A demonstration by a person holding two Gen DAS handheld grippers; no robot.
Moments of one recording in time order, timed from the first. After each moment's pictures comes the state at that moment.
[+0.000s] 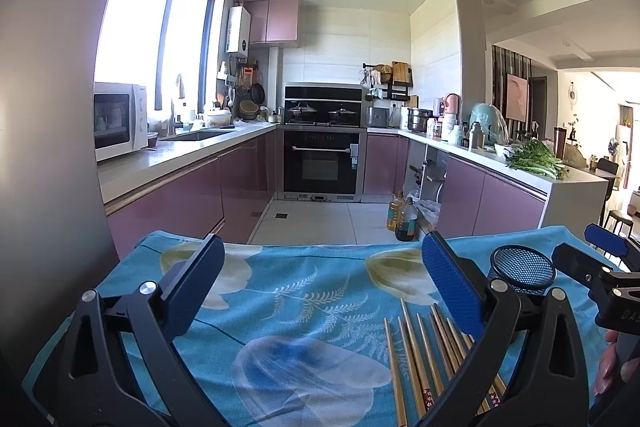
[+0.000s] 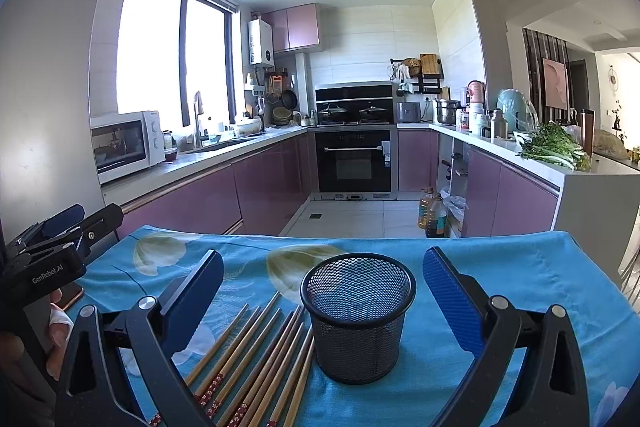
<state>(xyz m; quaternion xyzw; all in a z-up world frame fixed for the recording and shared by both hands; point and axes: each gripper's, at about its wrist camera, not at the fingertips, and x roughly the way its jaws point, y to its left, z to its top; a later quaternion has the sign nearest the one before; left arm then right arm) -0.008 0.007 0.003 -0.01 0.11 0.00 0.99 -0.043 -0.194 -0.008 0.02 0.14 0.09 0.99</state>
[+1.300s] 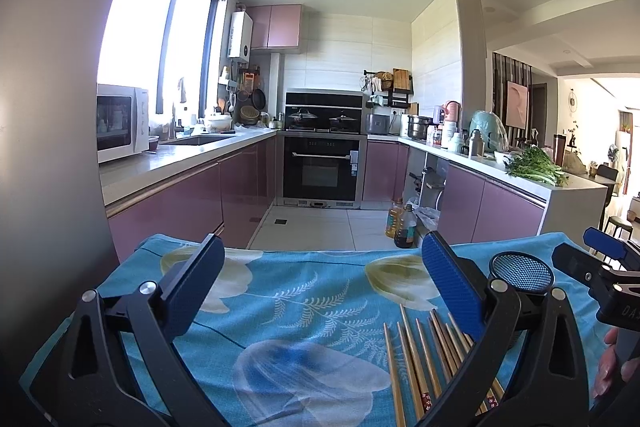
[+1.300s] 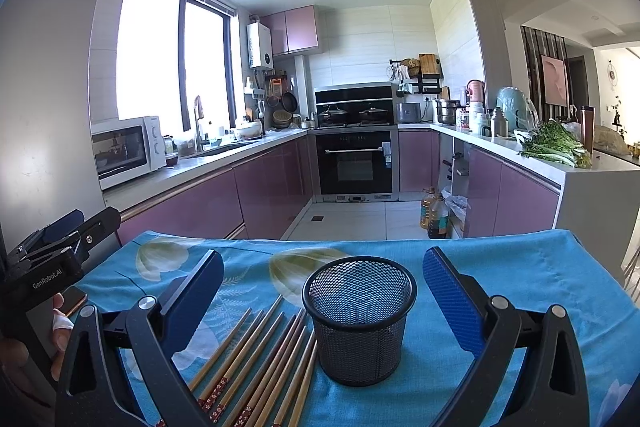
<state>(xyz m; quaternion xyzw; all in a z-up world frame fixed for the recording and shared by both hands) -0.012 0.012 0.005 -0.02 0.10 0.00 1.00 -0.043 -0.195 -0.005 0.03 0.14 0.09 0.99</state>
